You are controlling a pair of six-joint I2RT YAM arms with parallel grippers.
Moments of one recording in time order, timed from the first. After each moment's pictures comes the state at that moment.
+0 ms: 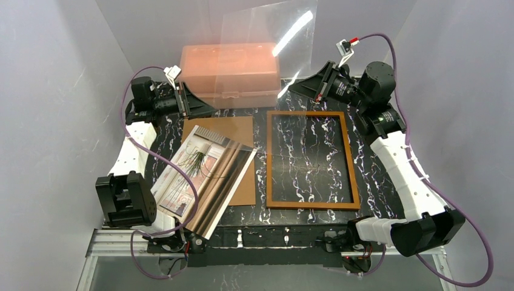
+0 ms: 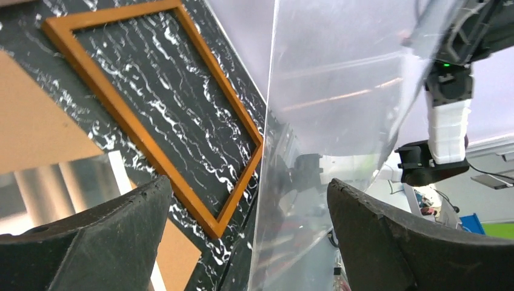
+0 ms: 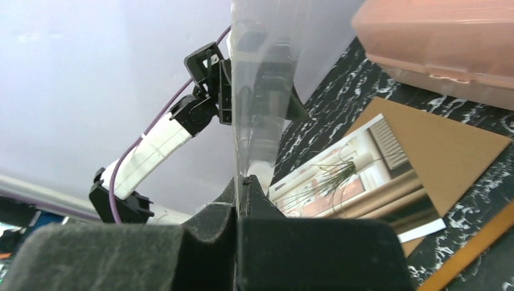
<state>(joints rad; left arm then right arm) 0.10 1.48 1.24 -0.23 1.28 -0.50 0.33 1.24 1.43 -0.13 -0.74 0.84</state>
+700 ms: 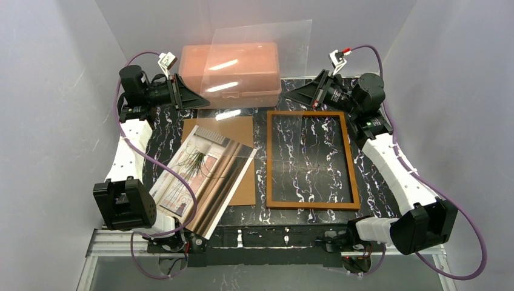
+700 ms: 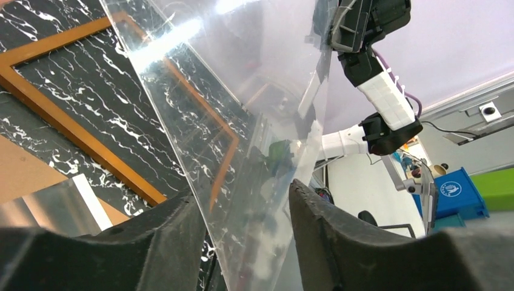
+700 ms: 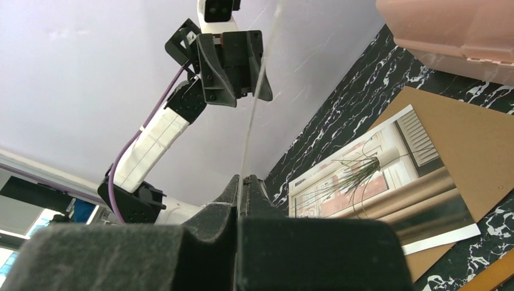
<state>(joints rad) 0.11 1.45 1.34 -0.06 1.45 -0.69 0.33 1.26 1.22 0.21 -0.83 1.02</state>
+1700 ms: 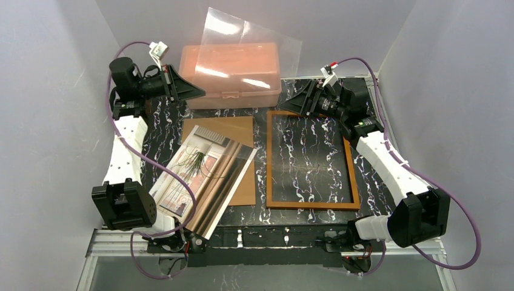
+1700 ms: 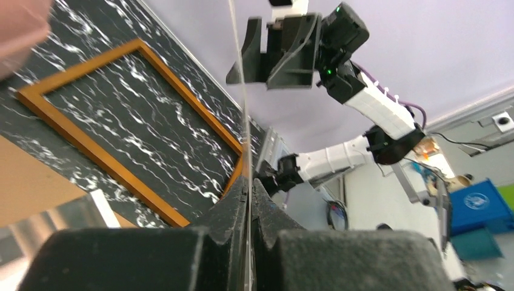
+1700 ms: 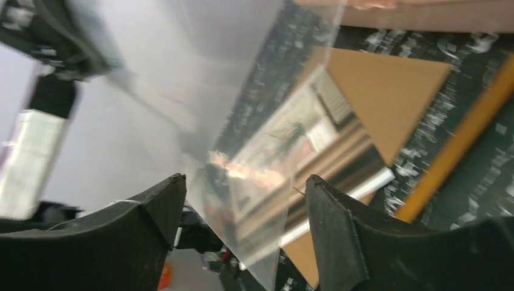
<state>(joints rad) 0.12 1.45 1.42 -0.06 1.42 -0.72 0.33 1.32 1.15 0.05 -0.73 0.82</state>
